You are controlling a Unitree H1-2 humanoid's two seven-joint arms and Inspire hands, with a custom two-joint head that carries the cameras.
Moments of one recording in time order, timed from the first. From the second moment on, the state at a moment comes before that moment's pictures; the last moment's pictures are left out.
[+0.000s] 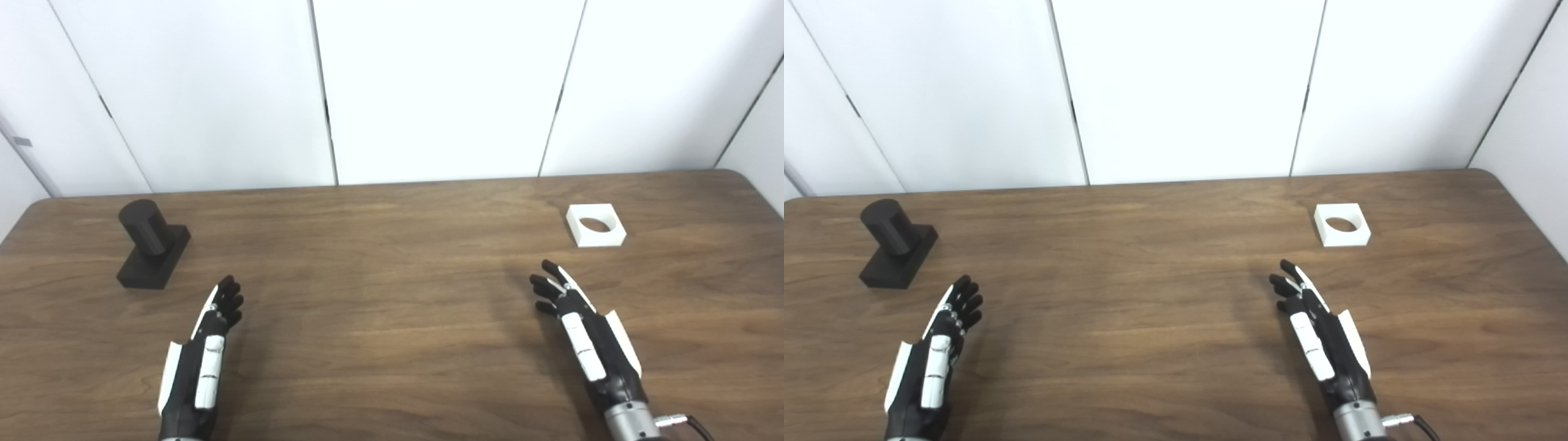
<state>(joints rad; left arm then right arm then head) 0.18 0.13 0.01 -0.11 -0.01 -0.20 -0.03 0.20 -0.13 0.01 -0.18 -0.09 -0.09 0.00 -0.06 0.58</state>
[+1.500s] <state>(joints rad) 0.18 0.10 -0.05 -0.12 0.10 -0.17 0.00 0.19 -0.15 -0.03 -0.16 -0.05 -0.10 0.03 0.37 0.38</state>
